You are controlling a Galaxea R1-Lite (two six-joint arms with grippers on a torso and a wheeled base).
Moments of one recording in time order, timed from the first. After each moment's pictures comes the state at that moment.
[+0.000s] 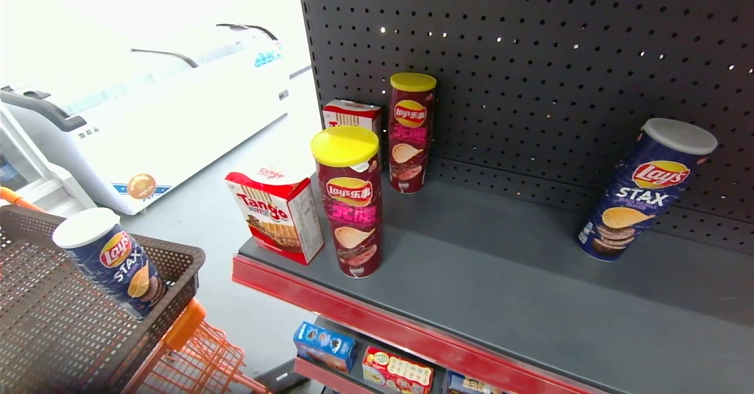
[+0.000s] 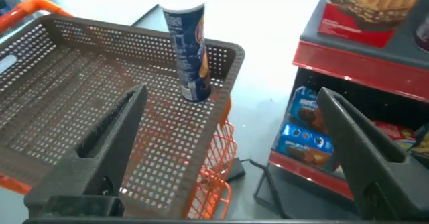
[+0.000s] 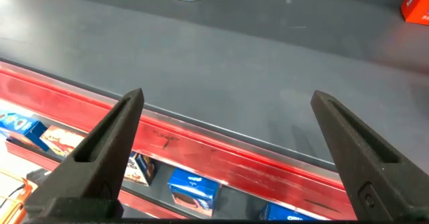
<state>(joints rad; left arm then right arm) 0.00 0.35 -0.32 0.04 0.16 0.03 0.00 0.00 0.00 0.00 -0.03 -0.01</state>
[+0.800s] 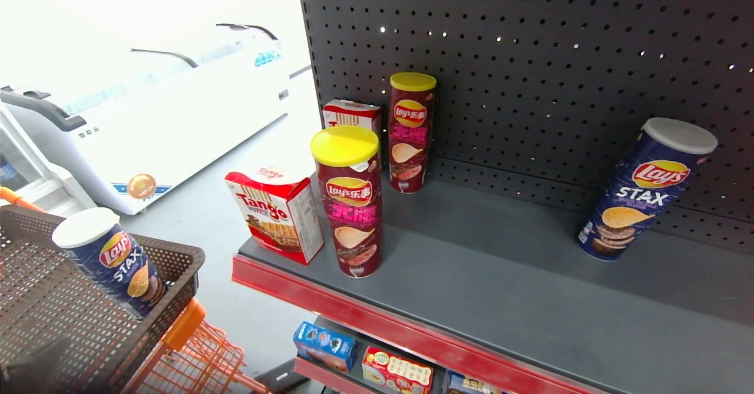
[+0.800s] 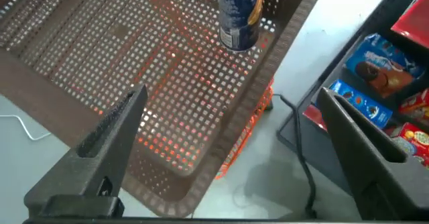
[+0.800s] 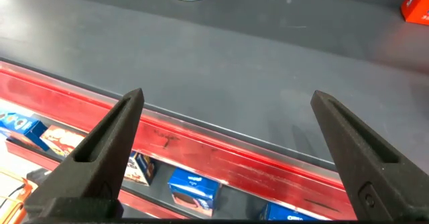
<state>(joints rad) 0.23 0.84 -0.39 -0.02 0.14 -0.02 0.00 0.00 0.00 0.00 -0.03 -0.01</state>
